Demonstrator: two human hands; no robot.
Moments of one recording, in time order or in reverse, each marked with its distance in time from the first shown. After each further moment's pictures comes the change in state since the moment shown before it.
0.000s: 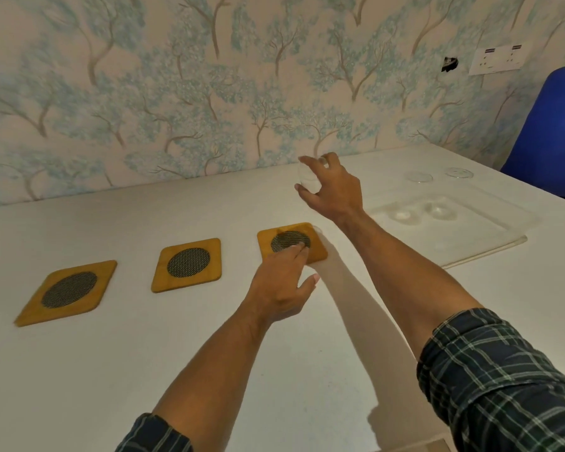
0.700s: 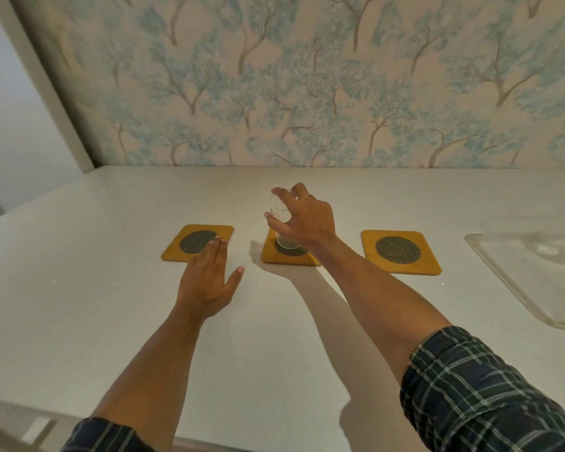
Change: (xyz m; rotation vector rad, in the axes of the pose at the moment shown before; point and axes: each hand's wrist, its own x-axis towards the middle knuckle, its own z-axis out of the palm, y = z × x) left_hand -0.205 -0.200 -0.103 0.253 0.119 -0.632; right_hand -0.020 -0.247 0.090 0.242 -0.086 -0.334
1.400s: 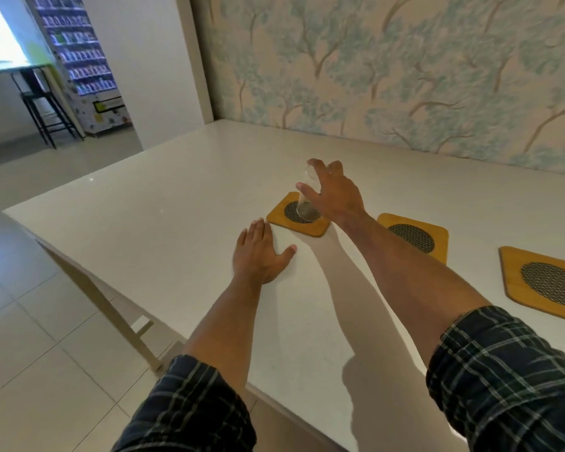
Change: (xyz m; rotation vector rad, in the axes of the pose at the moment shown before) left_hand -0.026 -0.093 -0.002 -0.002 -0.128 -0.428; right_hand 0.069 -0.140 0.096 0.298 -0.360 -0.008
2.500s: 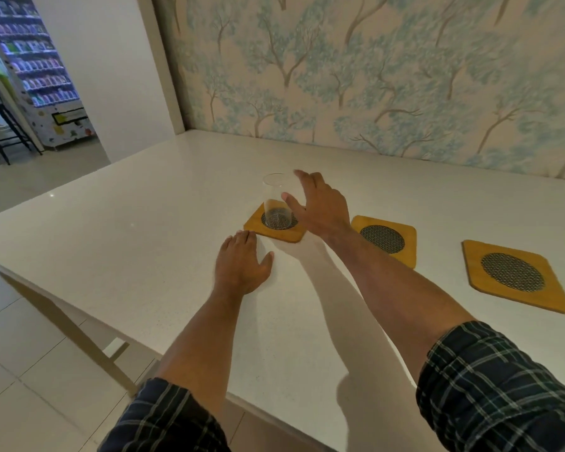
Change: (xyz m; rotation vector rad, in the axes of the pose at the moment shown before) left_hand -0.001 0.000 0.002 -0.009 0.186 0.154; right_hand -0.027 0.007 -0.010 -0.126 0.121 -0.036
